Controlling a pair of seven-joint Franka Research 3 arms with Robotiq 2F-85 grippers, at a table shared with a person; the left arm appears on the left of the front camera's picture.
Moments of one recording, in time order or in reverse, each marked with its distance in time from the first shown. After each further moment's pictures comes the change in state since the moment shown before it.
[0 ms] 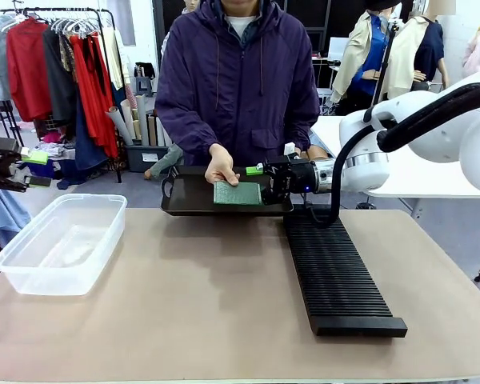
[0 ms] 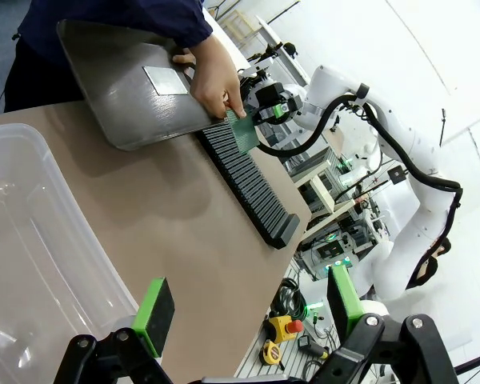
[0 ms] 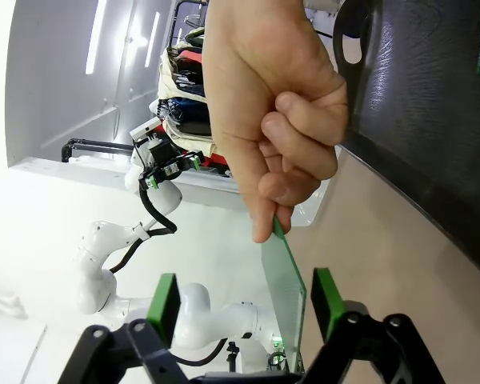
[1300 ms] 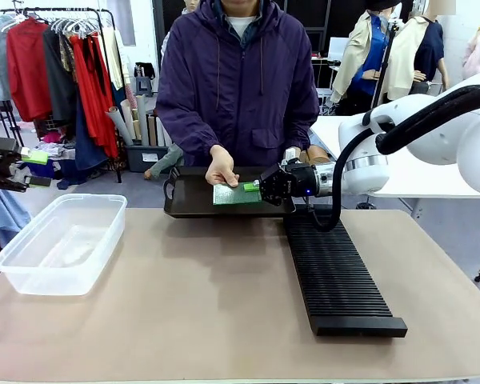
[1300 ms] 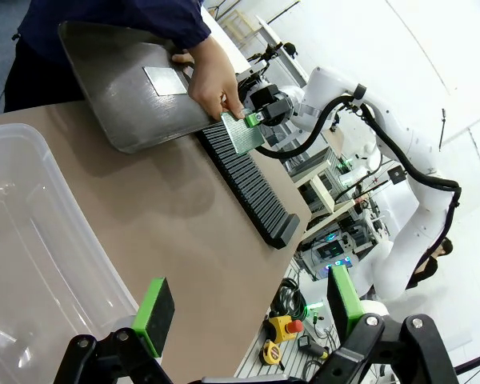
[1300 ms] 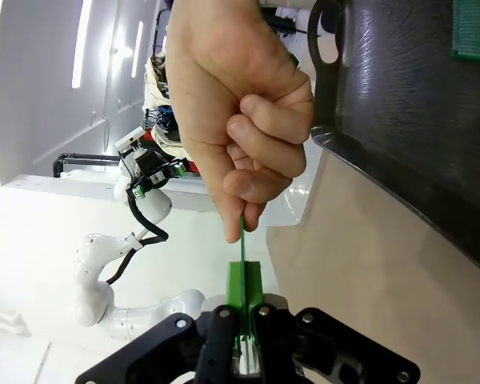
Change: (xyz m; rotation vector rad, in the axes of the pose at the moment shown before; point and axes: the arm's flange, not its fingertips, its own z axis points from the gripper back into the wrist) left arm 0.000 0.000 0.000 0.000 0.000 0.000; right arm 0.000 -0.013 0.004 -0.037 -0.011 -0.058
